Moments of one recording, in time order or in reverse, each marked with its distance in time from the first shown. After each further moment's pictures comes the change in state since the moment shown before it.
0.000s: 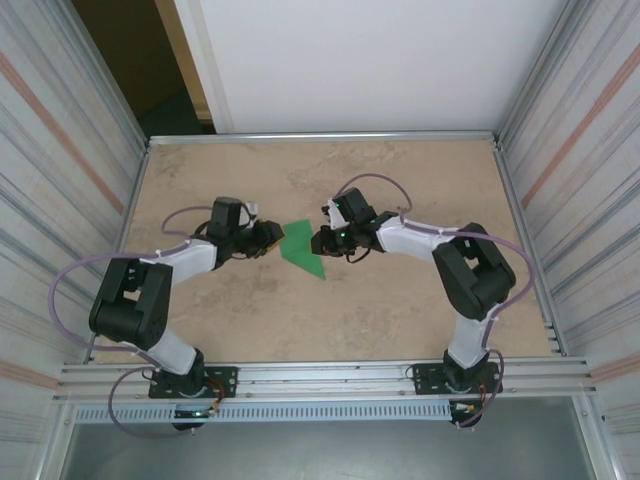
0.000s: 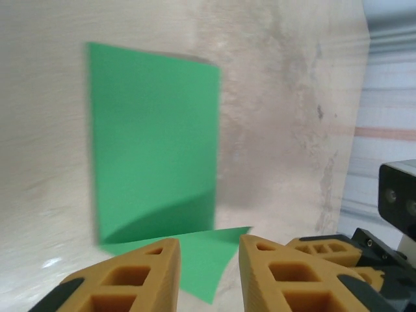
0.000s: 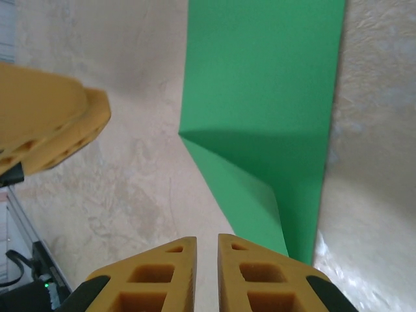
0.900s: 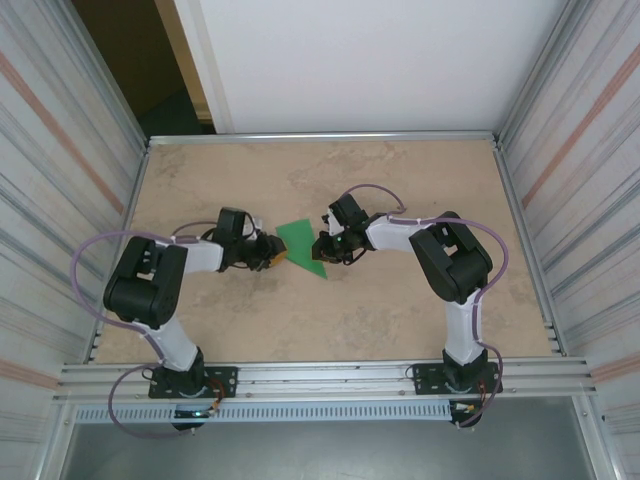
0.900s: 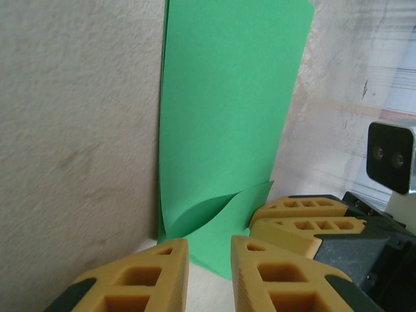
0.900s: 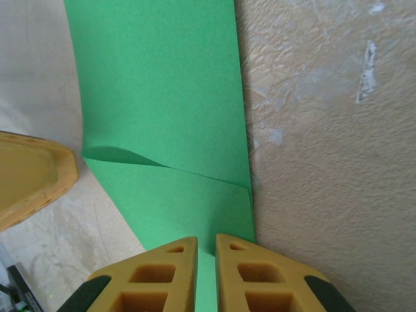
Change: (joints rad) left arm -0.010 0.156 0.012 0.027 0.090 -0.026; right arm -0.020 0.142 0.030 -0.003 -0.005 0.051
